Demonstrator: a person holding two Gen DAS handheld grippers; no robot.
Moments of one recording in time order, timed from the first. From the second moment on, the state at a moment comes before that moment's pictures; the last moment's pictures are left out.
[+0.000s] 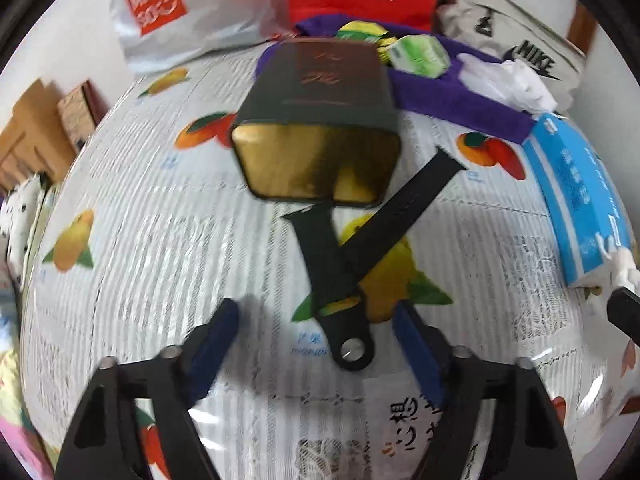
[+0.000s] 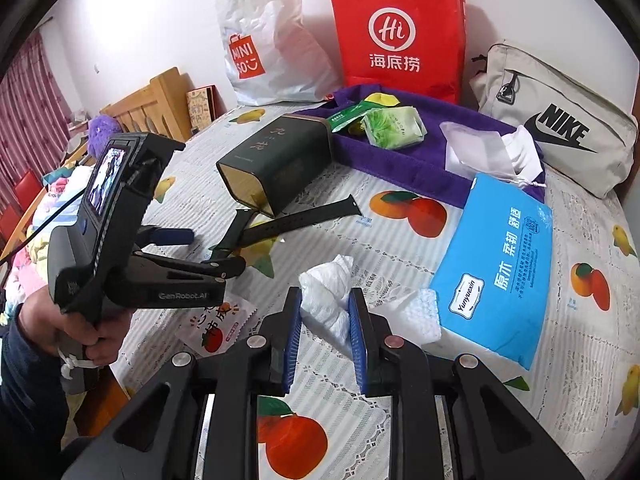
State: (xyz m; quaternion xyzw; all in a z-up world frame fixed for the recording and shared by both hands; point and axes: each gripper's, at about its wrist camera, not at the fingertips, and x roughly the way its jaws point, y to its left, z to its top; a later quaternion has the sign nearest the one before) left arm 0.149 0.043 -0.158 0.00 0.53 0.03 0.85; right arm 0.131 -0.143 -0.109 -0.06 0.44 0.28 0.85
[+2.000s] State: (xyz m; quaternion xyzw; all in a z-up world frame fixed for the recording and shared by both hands) left arm 0.153 0.056 -0.158 0.00 0.52 0.00 0.85; right arm 0.127 -0.152 -0.106 -0.06 0.44 0.25 0.86
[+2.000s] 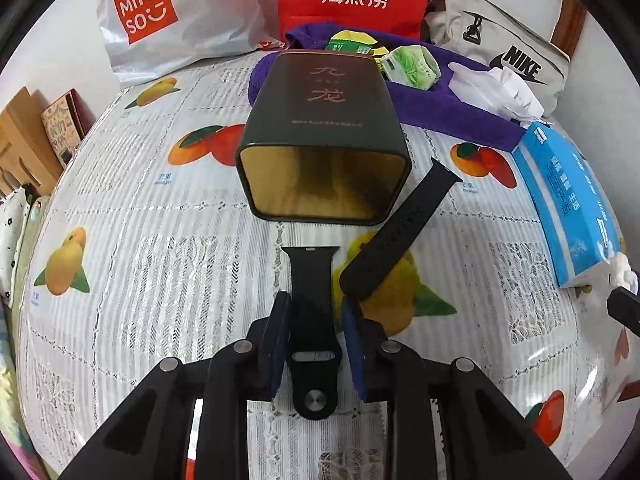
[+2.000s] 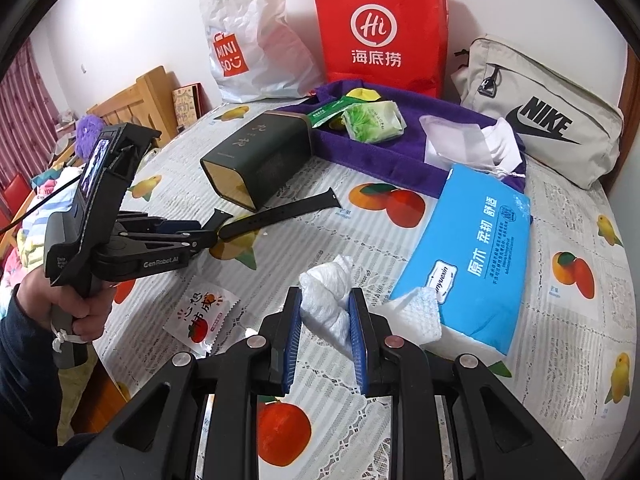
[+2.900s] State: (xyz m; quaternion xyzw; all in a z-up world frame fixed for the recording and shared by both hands) left arm 0.125 0.077 -0.095 -0.04 0.46 -0.04 0.88; right arm 0.122 -0.189 -0.075 -0.05 0.42 0.20 0.88
